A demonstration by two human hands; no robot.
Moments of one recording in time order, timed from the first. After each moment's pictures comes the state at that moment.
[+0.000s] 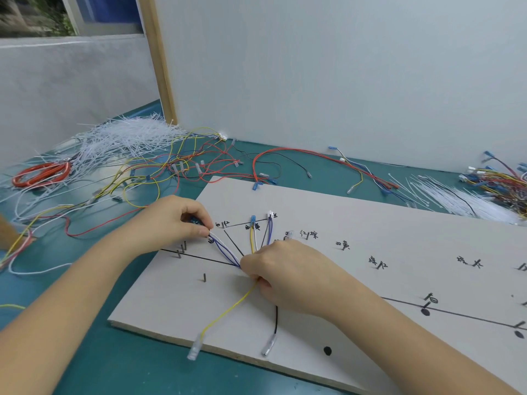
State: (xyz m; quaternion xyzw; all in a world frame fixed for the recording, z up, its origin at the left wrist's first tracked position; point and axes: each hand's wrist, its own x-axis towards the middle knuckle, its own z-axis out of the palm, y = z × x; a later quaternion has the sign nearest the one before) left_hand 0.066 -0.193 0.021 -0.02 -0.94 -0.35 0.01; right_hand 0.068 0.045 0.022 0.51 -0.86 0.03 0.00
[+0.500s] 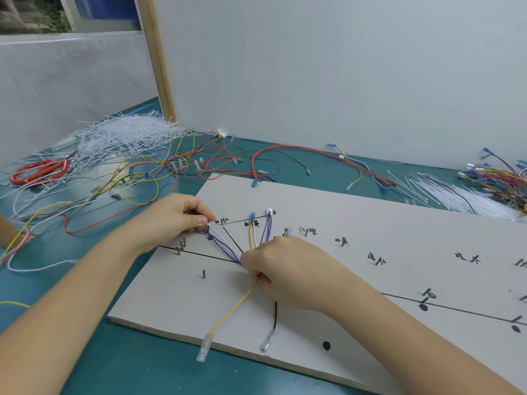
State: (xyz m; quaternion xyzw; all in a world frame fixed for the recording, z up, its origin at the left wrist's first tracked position) left_hand 0.054 -0.192 0.006 0.02 -0.87 -0.50 -0.01; right_hand 0.069 0.046 0.023 0.51 -0.86 0.05 0.00
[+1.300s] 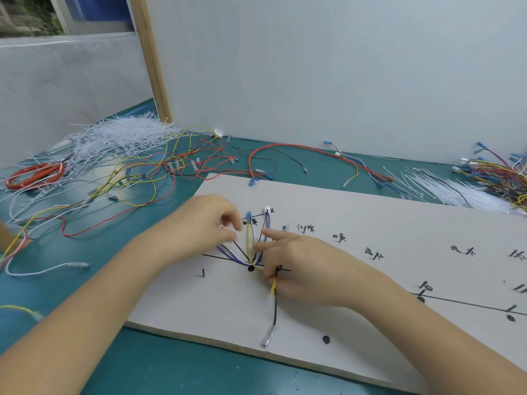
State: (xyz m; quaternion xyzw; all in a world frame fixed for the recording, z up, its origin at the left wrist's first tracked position) left_hand 0.070 -0.137 0.039 -0.08 -0.98 -0.18 0.01; right_hand 0.068 0.069 0.029 0.49 -0.85 0.16 -0.07
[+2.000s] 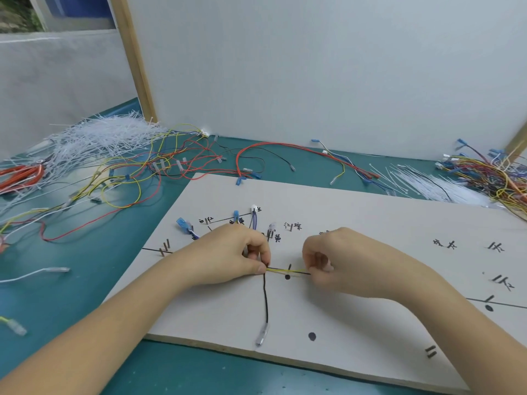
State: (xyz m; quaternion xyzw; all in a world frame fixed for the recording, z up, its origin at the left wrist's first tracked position) left_hand 0.073 -0.091 0.013 -0.17 -0.93 -0.31 -0.10; right_hand 0.070 0.124 0.049 0.34 -0.93 0.11 -0.12
